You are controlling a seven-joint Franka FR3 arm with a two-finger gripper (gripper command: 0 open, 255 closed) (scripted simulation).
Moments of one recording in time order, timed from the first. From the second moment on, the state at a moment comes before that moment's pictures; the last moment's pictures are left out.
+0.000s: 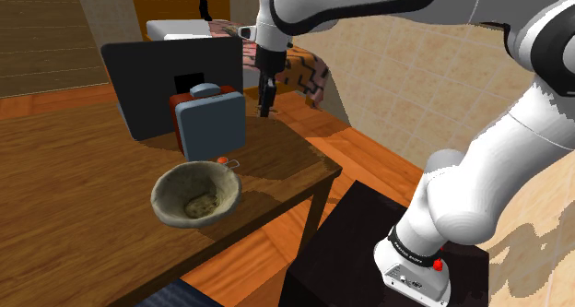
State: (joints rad) arm 0.26 -0.21 -0.07 -2.04 0.08 1.88 -0.67
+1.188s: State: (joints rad) arm 0.41 -0.08 0.14 -1.87 0.08 1.86 -0.31
